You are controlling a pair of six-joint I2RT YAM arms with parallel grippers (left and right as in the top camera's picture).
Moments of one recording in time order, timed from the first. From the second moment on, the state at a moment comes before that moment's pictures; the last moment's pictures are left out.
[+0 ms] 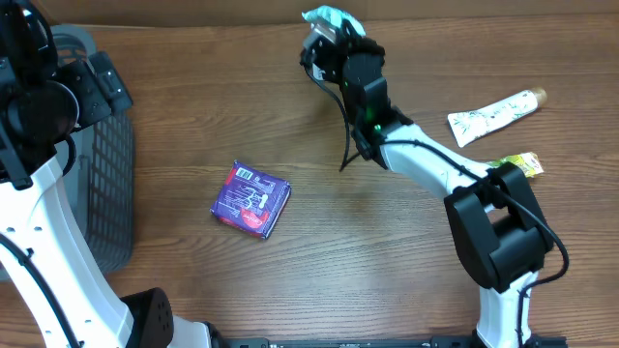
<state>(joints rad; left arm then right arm) 0.24 1.66 2.44 -1.65 -0.12 -0.23 0.53 2.09 1.49 0.54 0.40 -0.87</state>
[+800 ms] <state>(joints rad) 0.24 1.66 2.44 -1.65 -0.12 -0.23 0.47 2.32 1.68 0.50 0.39 -1.14</state>
